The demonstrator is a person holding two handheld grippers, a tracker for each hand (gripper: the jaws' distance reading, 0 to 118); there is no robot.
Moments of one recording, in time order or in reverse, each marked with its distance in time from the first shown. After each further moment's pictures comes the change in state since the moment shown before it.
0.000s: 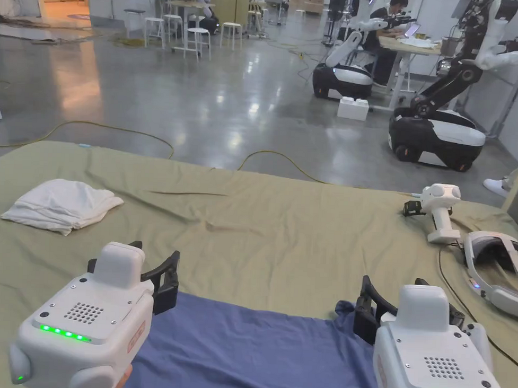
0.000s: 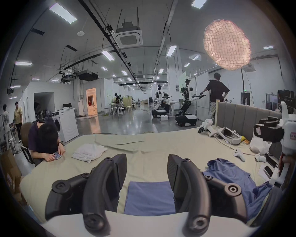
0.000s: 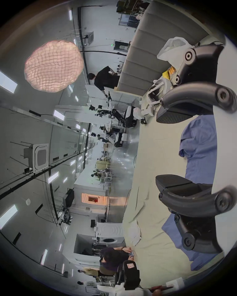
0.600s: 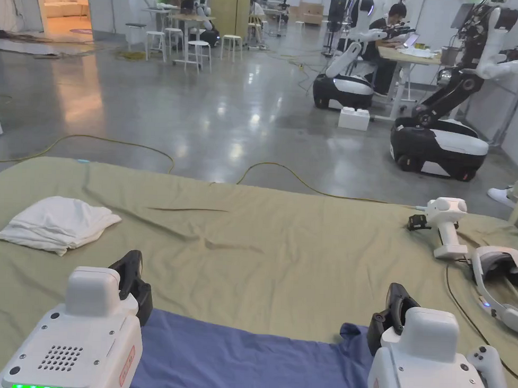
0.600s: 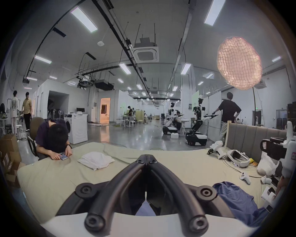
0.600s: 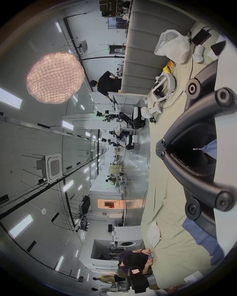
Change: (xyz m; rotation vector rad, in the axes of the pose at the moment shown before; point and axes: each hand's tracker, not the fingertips) left arm -0.004 0.004 -0.001 0.139 0.132 0.113; right arm -0.007 -0.002 -0.012 0.127 -0.021 -0.118
